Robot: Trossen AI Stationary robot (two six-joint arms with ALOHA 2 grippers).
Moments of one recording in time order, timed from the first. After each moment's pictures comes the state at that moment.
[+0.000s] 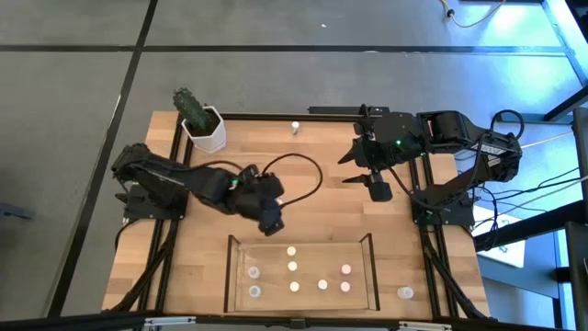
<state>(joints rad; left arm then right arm) -0.32 1.64 1.70 -1.13 -0.51 -0.69 0.06 1.42 1.87 -1.17 -0.04 -0.16</state>
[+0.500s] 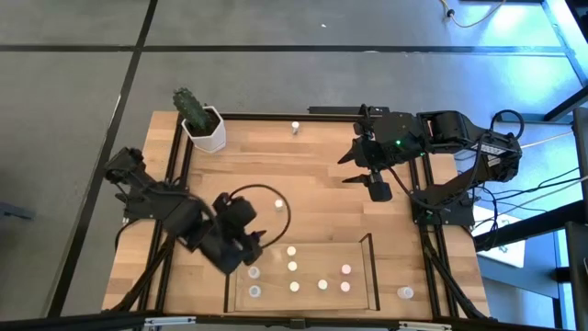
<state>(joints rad) -0.62 1.60 1.70 -1.25 -0.65 -1.17 0.06 1.42 1.87 -1.17 -0.04 -0.16</state>
